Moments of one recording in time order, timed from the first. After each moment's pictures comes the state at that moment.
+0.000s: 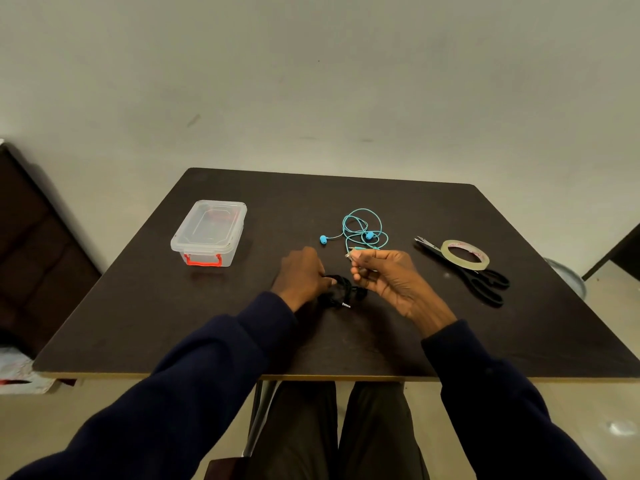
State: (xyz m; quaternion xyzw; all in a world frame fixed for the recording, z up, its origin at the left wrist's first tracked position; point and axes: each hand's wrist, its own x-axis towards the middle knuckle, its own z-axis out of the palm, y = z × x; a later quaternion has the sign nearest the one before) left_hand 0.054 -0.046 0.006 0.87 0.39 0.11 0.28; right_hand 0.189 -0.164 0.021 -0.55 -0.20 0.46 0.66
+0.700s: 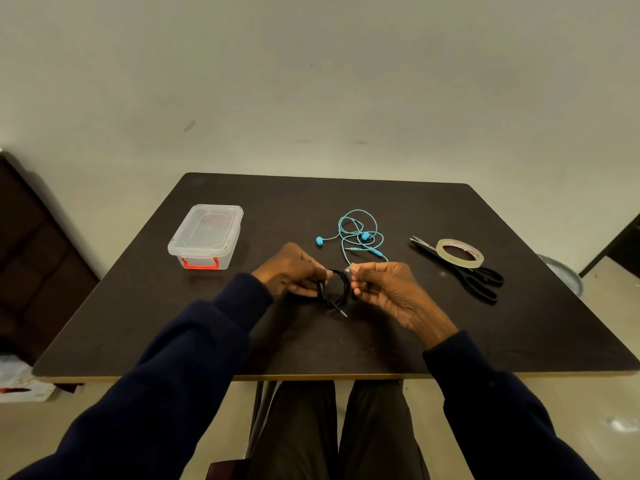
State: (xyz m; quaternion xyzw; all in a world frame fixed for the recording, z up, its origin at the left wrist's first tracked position) left_hand 0.050 -0.026 0.026 0.67 0.40 0.04 0.62; right_hand 0.179 -0.184 0.023 -0.60 -0.17 0.45 0.64
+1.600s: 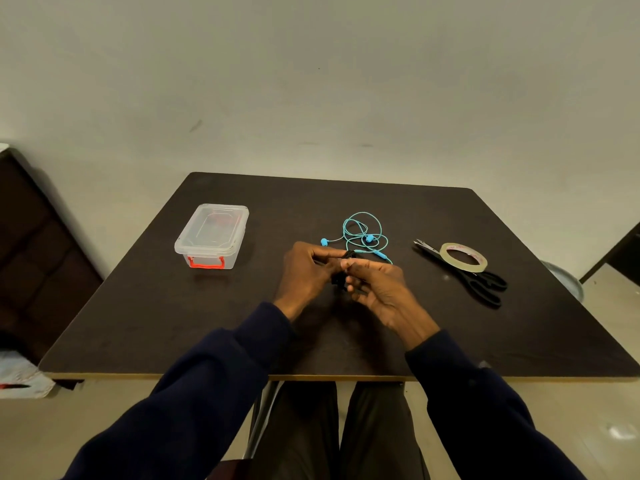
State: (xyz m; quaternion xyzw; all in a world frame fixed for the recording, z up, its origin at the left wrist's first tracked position) left_hand 0.042 -0.063 0.016 0.75 0.25 0.34 0.51; right_hand 0.158 -0.161 0.018 -0.59 -0.13 0.43 0.67
